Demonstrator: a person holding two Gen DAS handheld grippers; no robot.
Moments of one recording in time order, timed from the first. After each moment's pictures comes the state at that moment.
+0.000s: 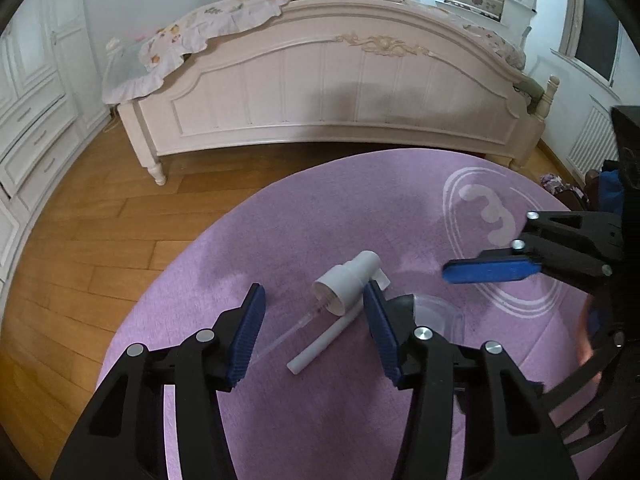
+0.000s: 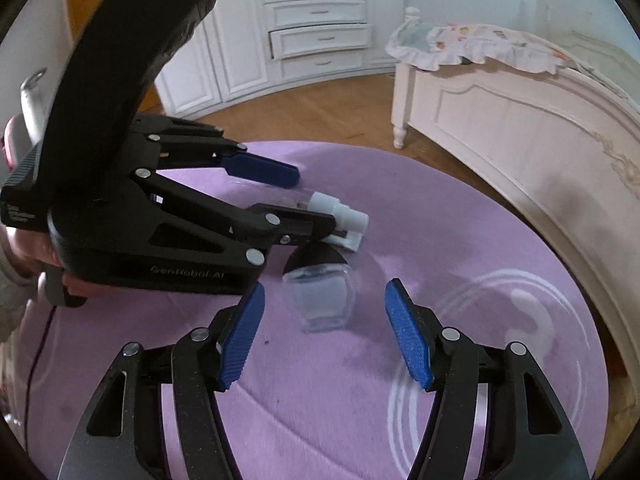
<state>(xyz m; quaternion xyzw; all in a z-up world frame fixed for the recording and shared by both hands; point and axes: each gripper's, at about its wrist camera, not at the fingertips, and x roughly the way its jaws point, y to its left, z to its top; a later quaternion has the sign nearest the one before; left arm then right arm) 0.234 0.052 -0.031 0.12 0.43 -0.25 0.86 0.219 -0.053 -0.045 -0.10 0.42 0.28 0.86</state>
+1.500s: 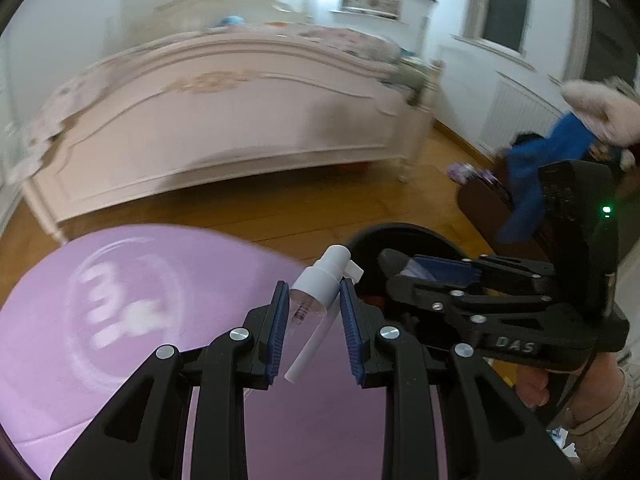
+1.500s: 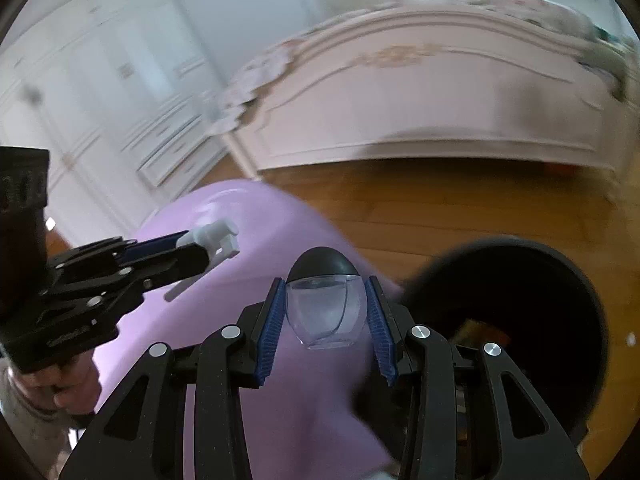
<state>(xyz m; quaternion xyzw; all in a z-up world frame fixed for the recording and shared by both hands) 0.076 -0.230 0.005 0.13 0.38 -0.39 0.83 0.024 -0.399 -0.048 0.21 0.37 0.03 0.91</state>
